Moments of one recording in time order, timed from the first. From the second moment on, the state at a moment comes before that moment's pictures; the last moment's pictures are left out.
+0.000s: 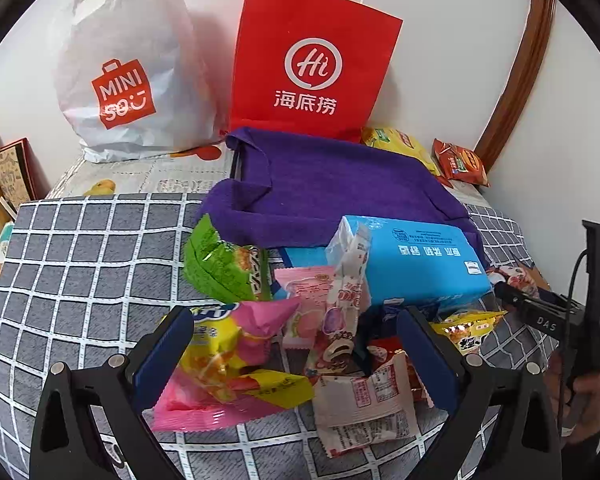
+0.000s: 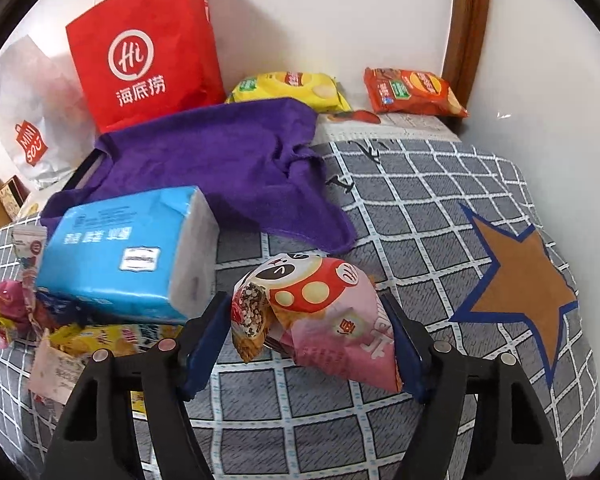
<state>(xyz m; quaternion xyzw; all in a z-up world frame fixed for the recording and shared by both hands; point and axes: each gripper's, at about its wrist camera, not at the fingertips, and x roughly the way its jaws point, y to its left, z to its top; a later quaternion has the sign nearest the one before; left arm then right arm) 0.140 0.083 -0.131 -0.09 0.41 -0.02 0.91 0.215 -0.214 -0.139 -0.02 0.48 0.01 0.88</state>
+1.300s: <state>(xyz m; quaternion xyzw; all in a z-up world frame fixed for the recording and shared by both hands) 0.124 0.109 -0.156 -0.12 0.46 -0.03 0.88 0.188 -0.197 -0.125 0.00 0.46 0.03 0.89</state>
